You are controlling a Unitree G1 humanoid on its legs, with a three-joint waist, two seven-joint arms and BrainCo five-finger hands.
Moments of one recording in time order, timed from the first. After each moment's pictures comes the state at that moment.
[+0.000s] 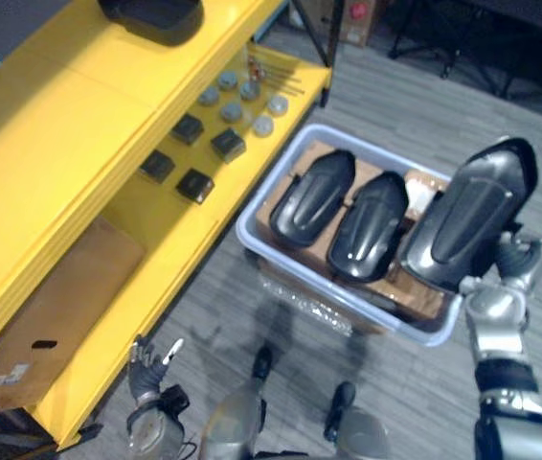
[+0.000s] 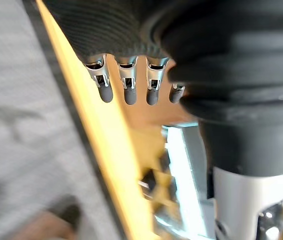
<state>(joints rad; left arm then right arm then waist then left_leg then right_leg) 0.34 0.07 0.02 0.04 -0.35 -0.25 0.35 -0.25 -0.39 -0.25 0.42 -0.21 0.04 -0.69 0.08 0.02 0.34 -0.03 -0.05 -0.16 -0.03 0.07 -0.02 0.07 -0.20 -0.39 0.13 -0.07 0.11</state>
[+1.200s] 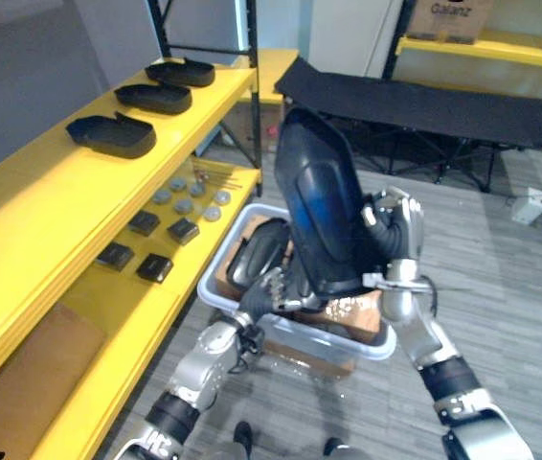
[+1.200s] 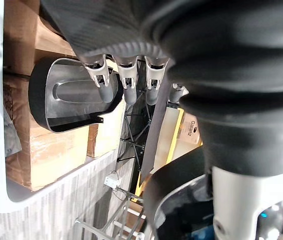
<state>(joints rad) -0.22 0.18 -0.41 0.26 -0.50 0.10 -0.10 -0.37 -0.31 0.19 0.33 -0.57 -0.28 -0.70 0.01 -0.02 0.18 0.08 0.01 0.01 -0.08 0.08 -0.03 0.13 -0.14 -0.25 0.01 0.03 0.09</state>
